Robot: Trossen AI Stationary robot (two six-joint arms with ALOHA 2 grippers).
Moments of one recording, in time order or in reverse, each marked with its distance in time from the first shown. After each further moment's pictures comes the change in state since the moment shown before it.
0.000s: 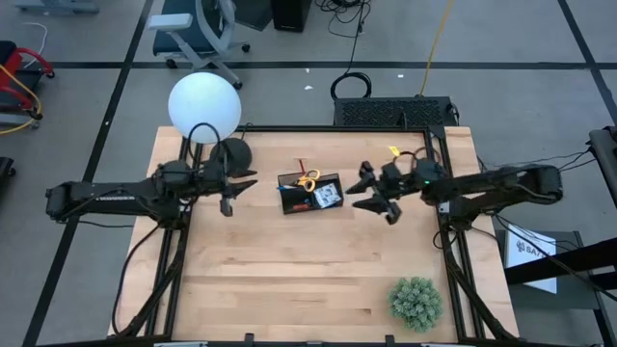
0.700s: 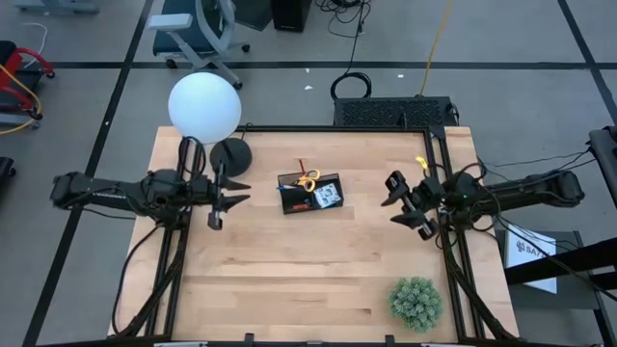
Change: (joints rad) left arm -0.206 -0.101 0.000 -0.031 -0.080 0.002; right arm 0.182 -0.403 -0.203 0.003 0.133 -0.088
